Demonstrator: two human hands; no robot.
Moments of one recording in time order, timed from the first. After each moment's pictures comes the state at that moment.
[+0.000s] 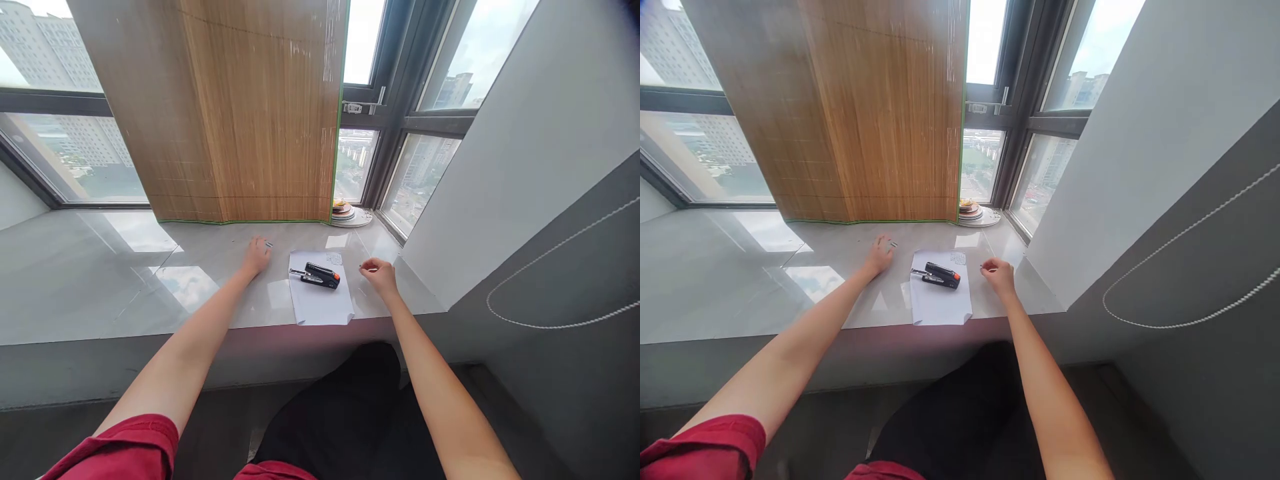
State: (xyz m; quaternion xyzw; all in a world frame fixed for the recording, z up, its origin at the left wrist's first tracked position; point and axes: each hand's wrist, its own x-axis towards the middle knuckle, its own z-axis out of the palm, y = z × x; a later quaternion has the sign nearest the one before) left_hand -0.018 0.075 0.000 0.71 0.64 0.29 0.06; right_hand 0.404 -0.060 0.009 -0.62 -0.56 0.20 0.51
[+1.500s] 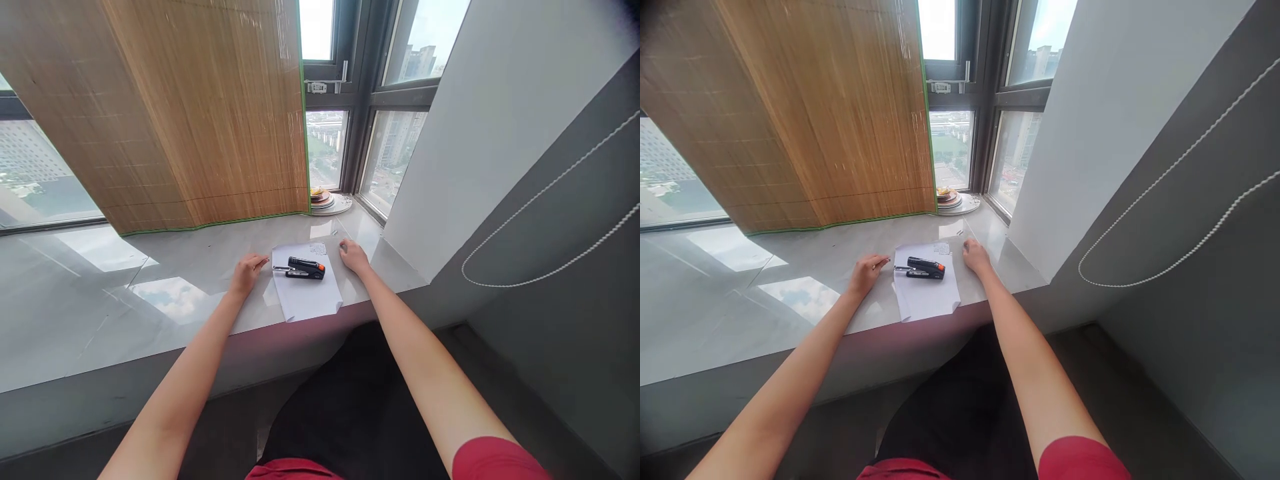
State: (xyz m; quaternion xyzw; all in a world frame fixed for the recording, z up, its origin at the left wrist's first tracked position) left_hand 0.010 0.016 -0.010 0.80 0.48 0.35 0.07; right_hand 0.405 -0.006 -0.017 -0.75 -0.61 0.11 0.25
